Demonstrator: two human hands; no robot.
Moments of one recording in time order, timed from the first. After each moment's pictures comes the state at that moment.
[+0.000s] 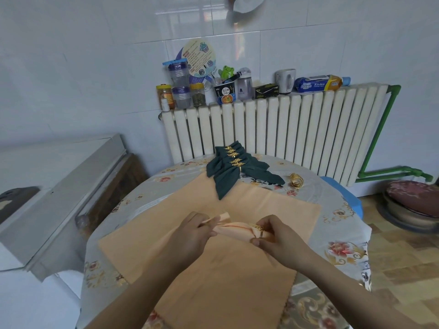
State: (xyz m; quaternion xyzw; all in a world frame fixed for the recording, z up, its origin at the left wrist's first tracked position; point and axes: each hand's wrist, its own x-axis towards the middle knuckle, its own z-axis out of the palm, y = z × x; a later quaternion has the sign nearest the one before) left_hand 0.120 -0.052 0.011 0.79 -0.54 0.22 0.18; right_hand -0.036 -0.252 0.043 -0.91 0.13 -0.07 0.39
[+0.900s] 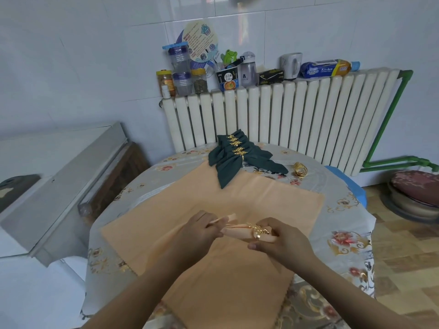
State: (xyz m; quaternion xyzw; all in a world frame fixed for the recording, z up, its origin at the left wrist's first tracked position) left_hand 0.104 -0.052 0.000 0.77 -0.59 0.22 0.09; right_hand -0.047 -0.244 0.024 -0.92 0.17 -0.10 0.35
